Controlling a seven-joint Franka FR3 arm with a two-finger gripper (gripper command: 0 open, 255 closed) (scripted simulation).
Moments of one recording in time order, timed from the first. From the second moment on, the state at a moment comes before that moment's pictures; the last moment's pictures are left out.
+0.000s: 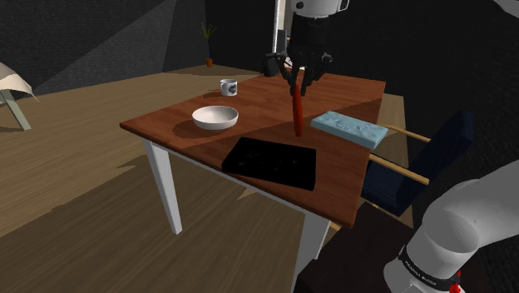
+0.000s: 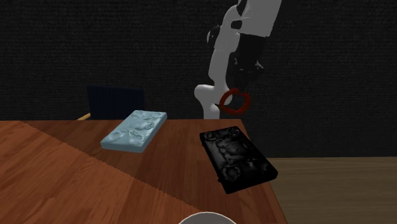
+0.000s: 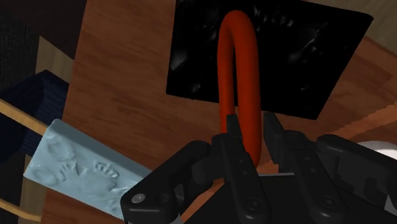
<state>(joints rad) -0.20 -0.42 0.52 -1.74 0.03 1.48 1.02</state>
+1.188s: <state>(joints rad) -0.20 -0.27 0.64 -1.74 -0.02 1.61 1.15</state>
